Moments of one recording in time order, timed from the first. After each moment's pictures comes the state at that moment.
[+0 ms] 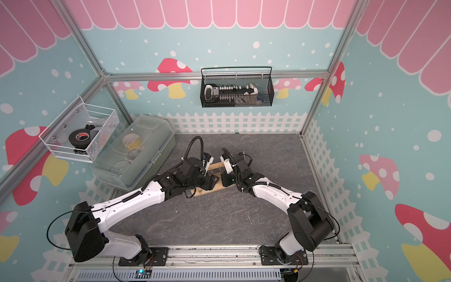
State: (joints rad) left arm -0.78 1.43 1.08 -0.38 -0.03 -0.30; right arm 0.62 1.51 0.94 -0.11 -0.17 0.21
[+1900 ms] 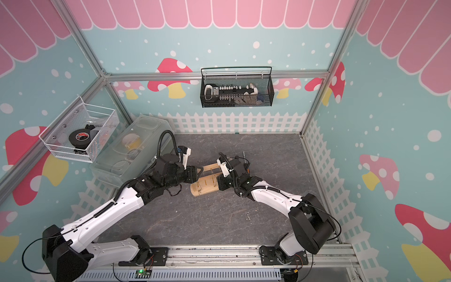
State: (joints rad) left arm -0.63 1.20 1.01 -0.39 -0.02 -0.44; right arm 0.69 1.49 0.90 -0.07 -0.17 0.29
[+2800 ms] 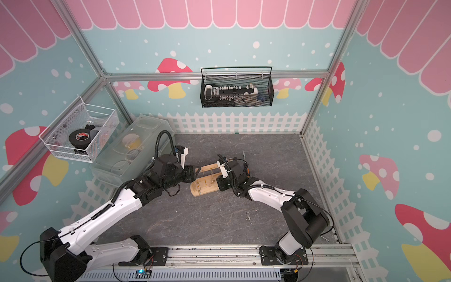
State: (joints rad) left arm -0.63 1.18 1.00 -0.39 -0.06 -0.44; right arm 0.69 1.55 0.89 -0.02 -0.14 0.29
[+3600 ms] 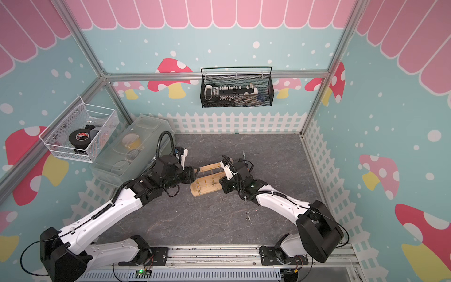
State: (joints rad) left arm -0.63 1.18 1.00 -0.43 -0.09 -0.45; right arm 0.68 1.39 0.81 -0.08 -0.16 0.25
